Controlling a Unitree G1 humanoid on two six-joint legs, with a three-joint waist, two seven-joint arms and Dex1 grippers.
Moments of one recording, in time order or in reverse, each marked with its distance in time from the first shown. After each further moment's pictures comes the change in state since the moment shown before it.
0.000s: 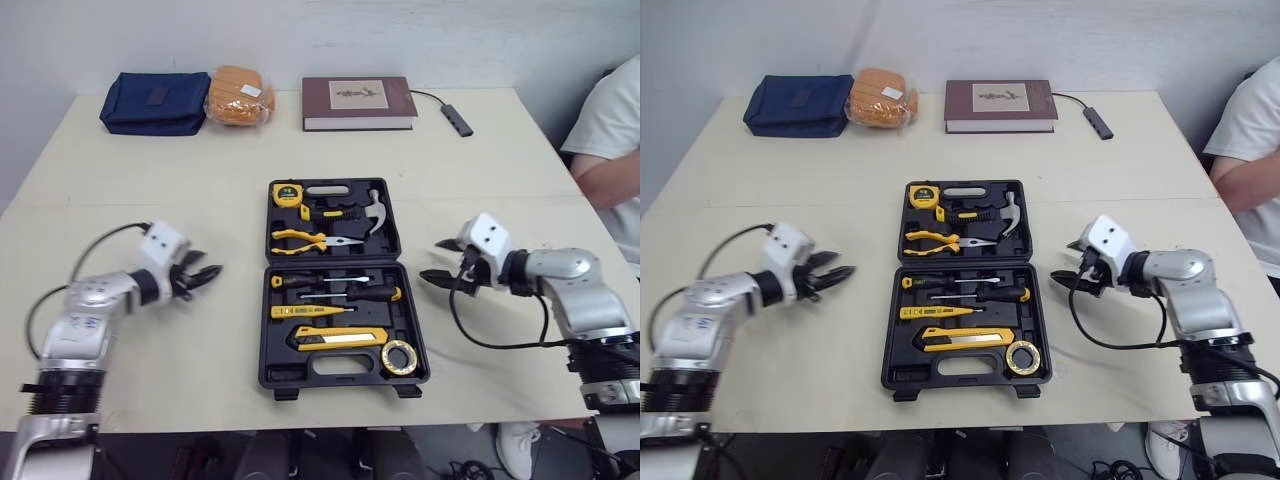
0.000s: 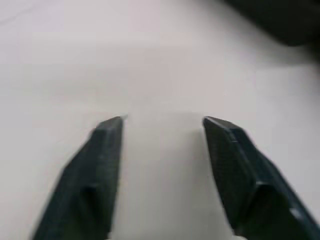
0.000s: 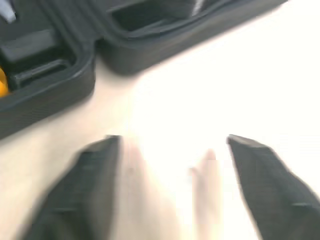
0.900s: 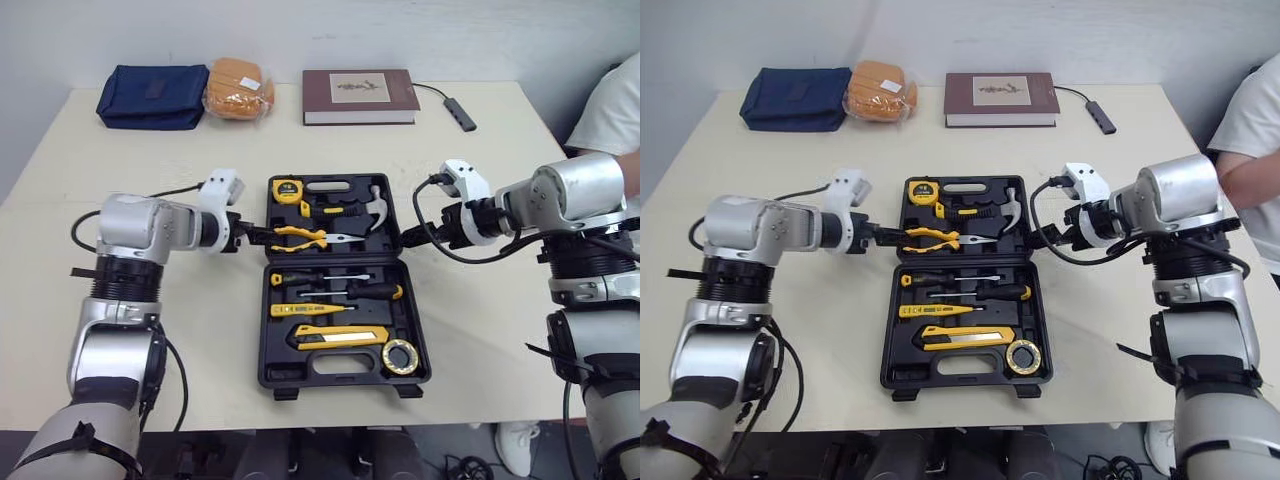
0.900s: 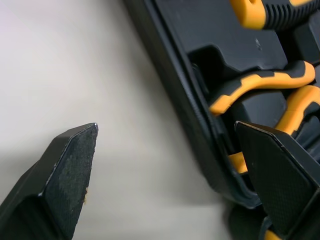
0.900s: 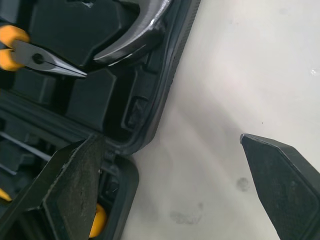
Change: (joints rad) left arm -0.559 -0.235 -0.204 0.190 -0.086 0.769 0.233; right arm -0.600 0.172 0.165 0.122 0.168 1.201 -0.350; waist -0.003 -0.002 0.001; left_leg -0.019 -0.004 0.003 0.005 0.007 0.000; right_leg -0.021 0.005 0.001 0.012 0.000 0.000
